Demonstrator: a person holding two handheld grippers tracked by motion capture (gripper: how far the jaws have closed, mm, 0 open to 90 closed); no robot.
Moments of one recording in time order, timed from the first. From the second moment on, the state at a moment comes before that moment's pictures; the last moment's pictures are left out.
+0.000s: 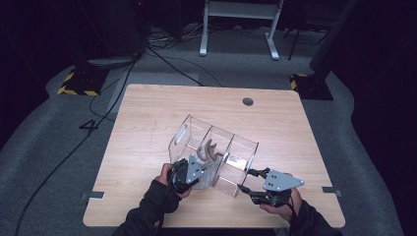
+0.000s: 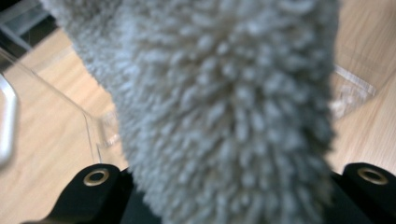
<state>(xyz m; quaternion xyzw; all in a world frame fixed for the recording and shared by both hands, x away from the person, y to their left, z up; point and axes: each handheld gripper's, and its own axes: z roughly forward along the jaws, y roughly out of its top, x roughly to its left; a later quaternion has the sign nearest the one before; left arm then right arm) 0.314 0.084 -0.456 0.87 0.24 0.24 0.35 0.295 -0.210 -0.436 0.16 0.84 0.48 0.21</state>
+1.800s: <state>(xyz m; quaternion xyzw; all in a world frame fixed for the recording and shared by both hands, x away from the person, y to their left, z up) 0.309 0.069 -0.448 0.87 0.20 0.23 0.39 0.294 -0.210 -0.438 0.16 0.83 0.48 0.21</state>
